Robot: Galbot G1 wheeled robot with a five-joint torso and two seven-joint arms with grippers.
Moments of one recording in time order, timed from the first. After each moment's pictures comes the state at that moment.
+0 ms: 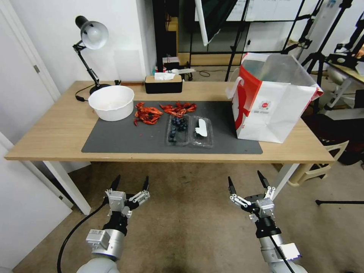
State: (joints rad) left arm 1.73 -1.34 -0.45 -2.09 -0.21 -0.17 -0.07; right arm -1.68 1.26 0.43 1.95 0.07 0.47 0.05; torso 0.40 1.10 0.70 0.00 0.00
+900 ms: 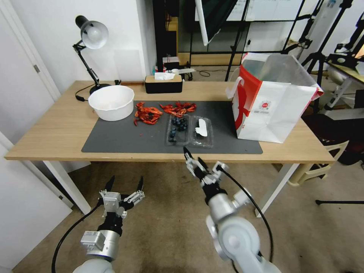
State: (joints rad) left arm 1.74 -1.35 -0.47 -2.08 -0.23 -0.18 -0.07; right arm -1.29 1.41 0.10 2.03 1.17 0.00 0.22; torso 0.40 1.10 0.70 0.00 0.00
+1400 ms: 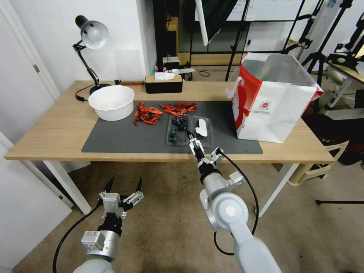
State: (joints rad) left arm 1.73 -1.34 -0.47 -2.06 -0.24 -0.18 -0.07; right arm -1.16 1.46 0.14 1.96 1.33 0.01 0.35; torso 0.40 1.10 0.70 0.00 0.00
